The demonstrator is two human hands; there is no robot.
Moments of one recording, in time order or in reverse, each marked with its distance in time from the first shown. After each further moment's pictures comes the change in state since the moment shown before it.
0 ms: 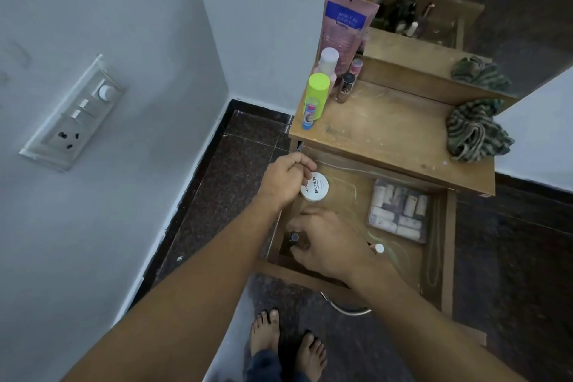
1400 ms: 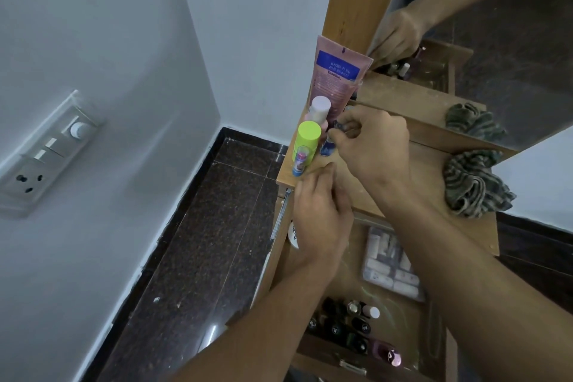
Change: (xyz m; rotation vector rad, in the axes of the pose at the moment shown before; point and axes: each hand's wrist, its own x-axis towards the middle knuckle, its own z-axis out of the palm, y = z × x) left_hand 0.011 0.054 0.081 0.231 0.555 0.383; right_hand 0.119 0.070 -0.143 0.181 0.772 0.232
